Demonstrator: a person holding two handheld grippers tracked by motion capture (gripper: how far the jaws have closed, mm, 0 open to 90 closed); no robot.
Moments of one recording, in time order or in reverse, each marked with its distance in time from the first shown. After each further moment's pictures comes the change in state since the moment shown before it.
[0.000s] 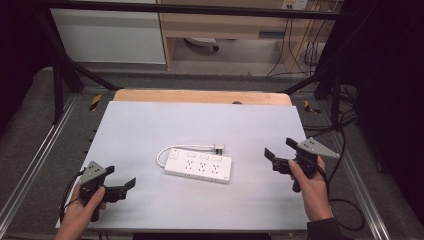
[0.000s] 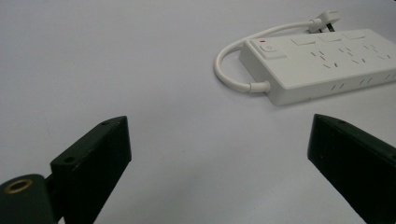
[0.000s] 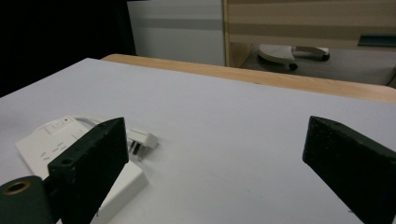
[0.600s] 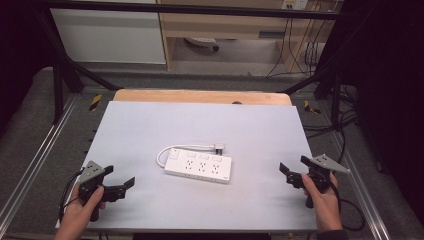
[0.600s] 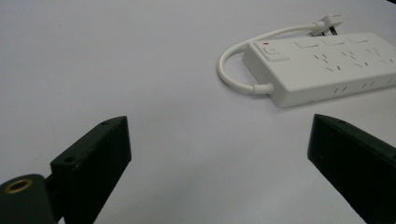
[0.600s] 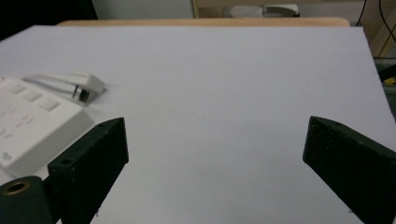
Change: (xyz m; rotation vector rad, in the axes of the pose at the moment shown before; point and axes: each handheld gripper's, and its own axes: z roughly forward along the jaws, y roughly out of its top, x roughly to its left) left arm 0.002 0.000 -0.001 -0.006 0.005 -0.012; right arm -0.037 -0.055 -0.018 0.113 -0.101 0.072
